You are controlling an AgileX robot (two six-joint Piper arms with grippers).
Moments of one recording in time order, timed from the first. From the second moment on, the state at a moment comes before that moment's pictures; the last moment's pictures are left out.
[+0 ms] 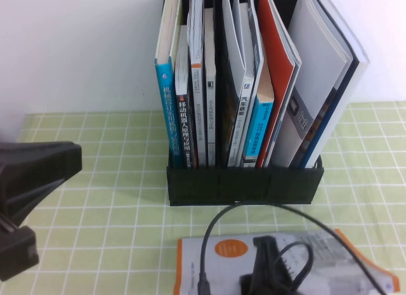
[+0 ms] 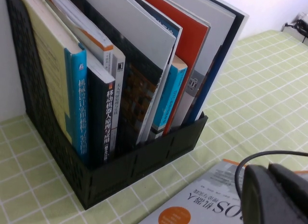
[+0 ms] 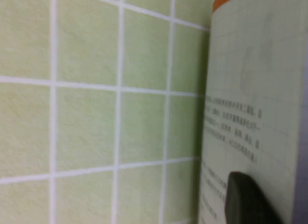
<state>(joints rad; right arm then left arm) 1.30 1.57 -0.79 -1.05 0.64 0.33 -0.51 0.69 -0.95 -0.31 0.73 0.08</state>
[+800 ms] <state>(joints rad) 1.06 1.69 -0.79 -1.08 0.43 0.52 -0.51 0.69 -0.95 -0.28 0.76 0.07</state>
